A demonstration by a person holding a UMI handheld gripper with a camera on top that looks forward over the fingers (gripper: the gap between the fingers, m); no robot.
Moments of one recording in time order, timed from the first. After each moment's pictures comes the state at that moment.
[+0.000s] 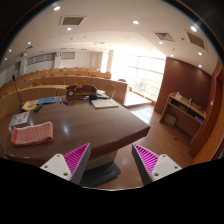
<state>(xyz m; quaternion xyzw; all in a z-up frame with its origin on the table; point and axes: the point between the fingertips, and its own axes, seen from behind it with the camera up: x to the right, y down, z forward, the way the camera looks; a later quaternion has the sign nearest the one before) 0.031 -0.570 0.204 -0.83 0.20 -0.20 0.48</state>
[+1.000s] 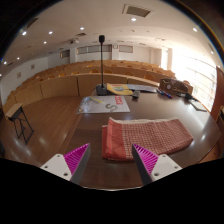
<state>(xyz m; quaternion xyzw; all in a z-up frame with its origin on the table) -0.527 -0.305 0.065 -0.88 -0.01 0.01 0.47</state>
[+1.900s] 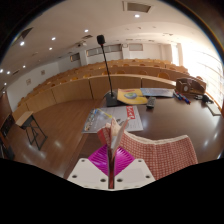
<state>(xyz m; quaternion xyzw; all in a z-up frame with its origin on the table) -0.547 -0.196 0.095 -0.88 -0.03 0.10 0.47</state>
